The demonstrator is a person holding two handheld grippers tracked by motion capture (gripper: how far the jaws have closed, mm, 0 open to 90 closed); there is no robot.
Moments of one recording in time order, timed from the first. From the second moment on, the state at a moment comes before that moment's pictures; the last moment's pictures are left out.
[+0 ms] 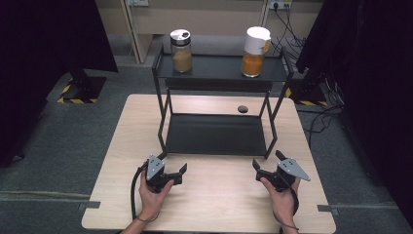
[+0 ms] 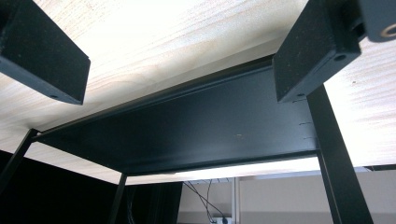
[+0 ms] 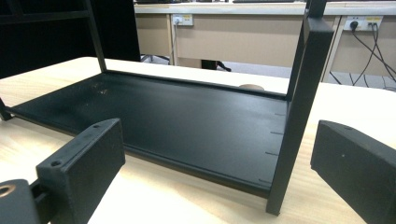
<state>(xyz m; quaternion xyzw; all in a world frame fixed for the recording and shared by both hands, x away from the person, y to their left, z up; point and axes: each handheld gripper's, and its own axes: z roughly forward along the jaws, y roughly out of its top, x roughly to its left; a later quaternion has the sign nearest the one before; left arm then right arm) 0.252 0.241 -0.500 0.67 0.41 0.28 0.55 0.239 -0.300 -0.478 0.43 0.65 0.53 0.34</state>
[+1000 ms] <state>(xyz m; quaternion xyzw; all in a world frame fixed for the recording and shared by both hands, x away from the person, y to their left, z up) 0.252 0.241 -0.499 0.67 0.41 0.28 0.55 0.230 -0.300 -0.491 0.43 0.65 0.52 0.34</state>
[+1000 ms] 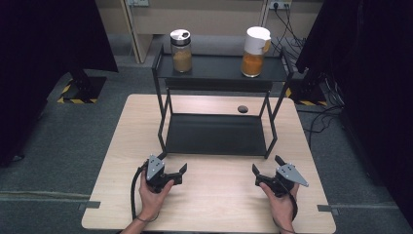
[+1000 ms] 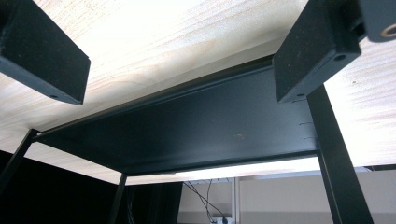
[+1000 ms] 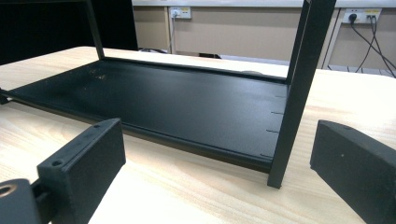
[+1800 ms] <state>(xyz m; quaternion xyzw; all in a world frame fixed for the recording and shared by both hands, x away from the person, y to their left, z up) 0.252 0.240 -0.499 0.67 0.42 0.28 0.55 0.231 -0.303 -0.494 0.43 0.65 0.52 0.33</state>
